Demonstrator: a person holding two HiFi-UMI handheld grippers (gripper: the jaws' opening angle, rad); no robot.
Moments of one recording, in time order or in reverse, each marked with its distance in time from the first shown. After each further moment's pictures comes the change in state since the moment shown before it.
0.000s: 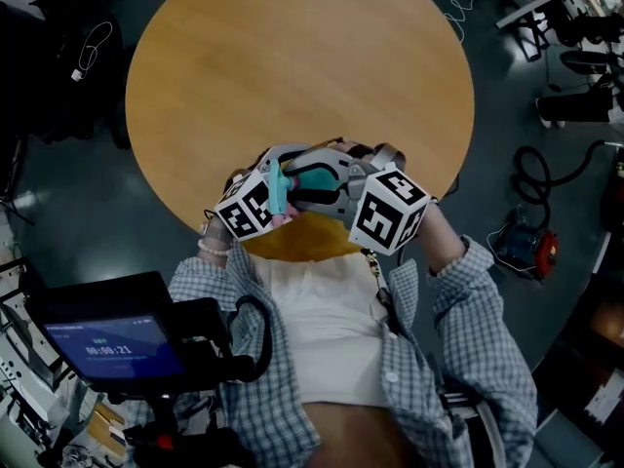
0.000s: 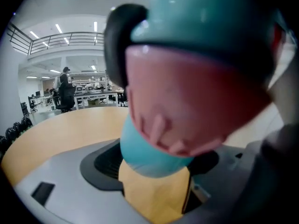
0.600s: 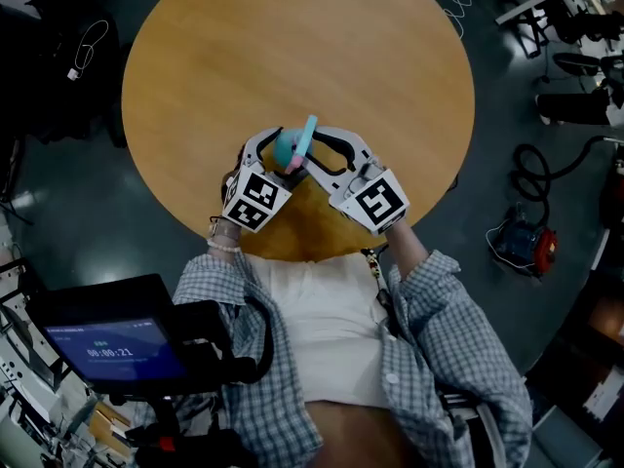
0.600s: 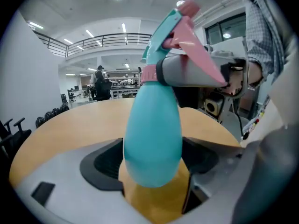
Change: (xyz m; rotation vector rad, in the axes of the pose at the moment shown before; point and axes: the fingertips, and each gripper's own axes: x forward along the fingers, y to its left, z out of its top) left arm -0.007 0.067 -0.045 -0.180 0.030 0.406; right arm -0.012 -0.058 -0.060 0.541 -0.298 -0.589
